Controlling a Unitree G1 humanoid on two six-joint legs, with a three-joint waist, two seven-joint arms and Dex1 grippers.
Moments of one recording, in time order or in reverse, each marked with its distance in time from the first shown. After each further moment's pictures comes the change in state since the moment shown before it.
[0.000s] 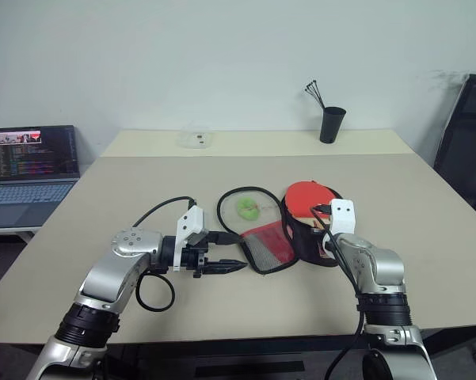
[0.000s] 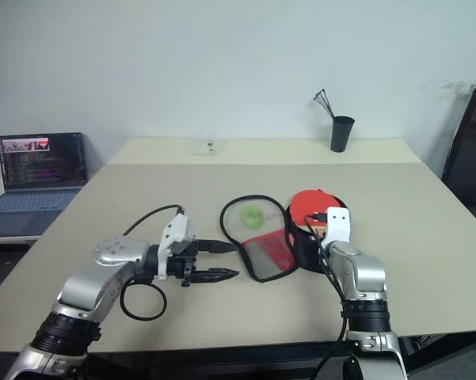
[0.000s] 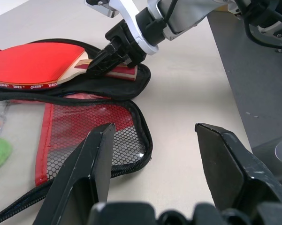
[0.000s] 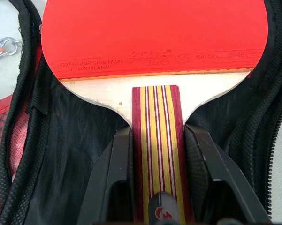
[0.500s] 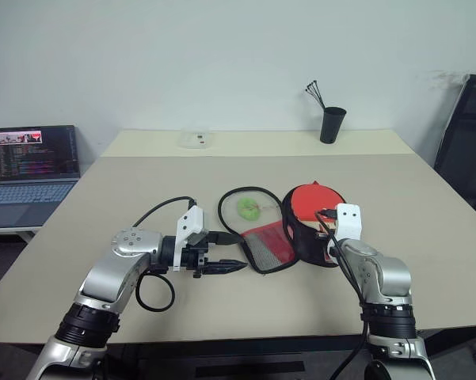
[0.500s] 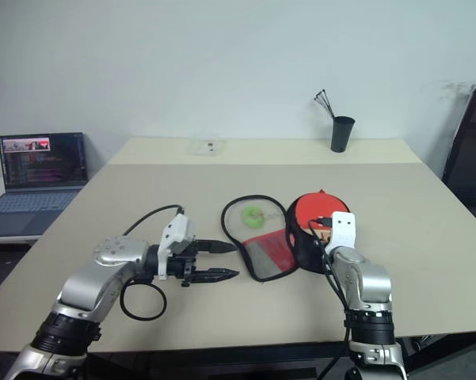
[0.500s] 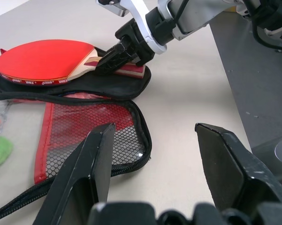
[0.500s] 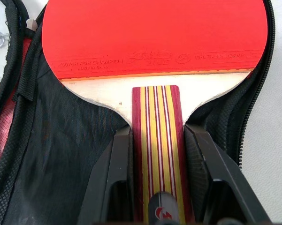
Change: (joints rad) left arm 0.000 0.000 0.000 0.000 0.000 -0.001 -0.003; right arm 0.055 0.012 -0.007 -0.087 -0.001 0.031 -0.035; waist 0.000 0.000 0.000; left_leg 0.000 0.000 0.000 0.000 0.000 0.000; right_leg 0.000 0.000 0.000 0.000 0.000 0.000
